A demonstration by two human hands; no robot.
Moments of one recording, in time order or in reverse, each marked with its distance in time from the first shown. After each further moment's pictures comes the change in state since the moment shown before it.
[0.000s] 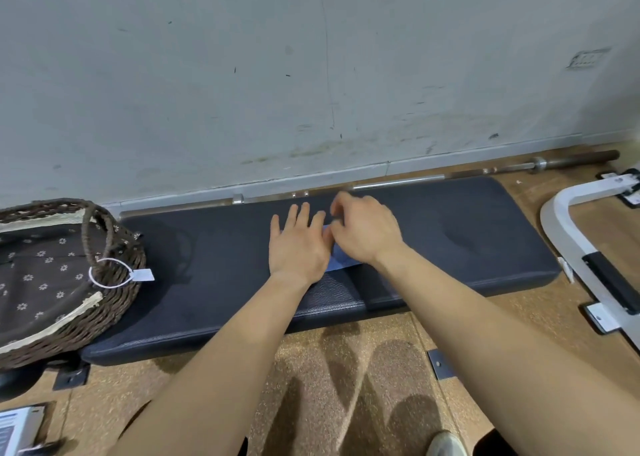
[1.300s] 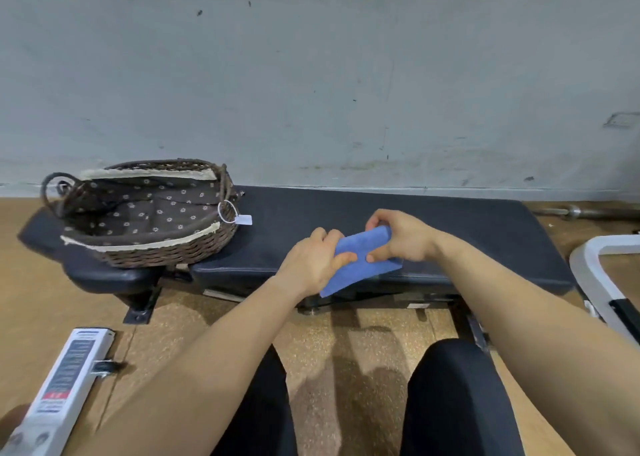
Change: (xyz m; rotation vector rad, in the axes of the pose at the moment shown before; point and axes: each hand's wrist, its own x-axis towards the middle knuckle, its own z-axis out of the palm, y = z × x) left_hand -0.145 -0.060 -0.059 -0.264 -0.028 0.066; right_hand -0.078 -0.048 -0.038 0.185 -0.420 -0.131
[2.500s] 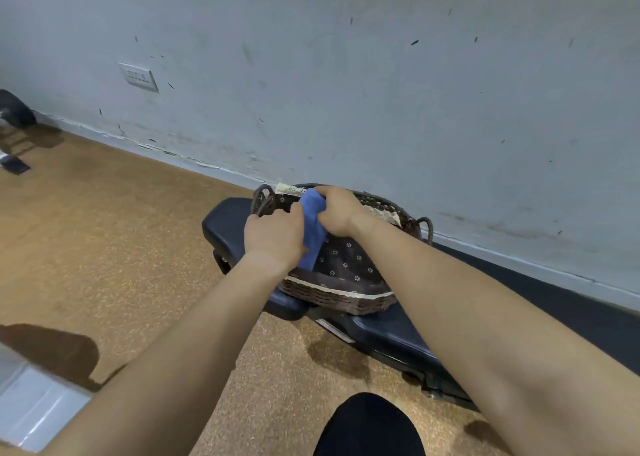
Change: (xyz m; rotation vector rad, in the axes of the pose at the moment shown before) left_hand -0.085 -0.288 -0.180 0.451 0.191 -0.650; right_hand 0.264 -0.361 0.174 -0.062 -0.055 -0.361
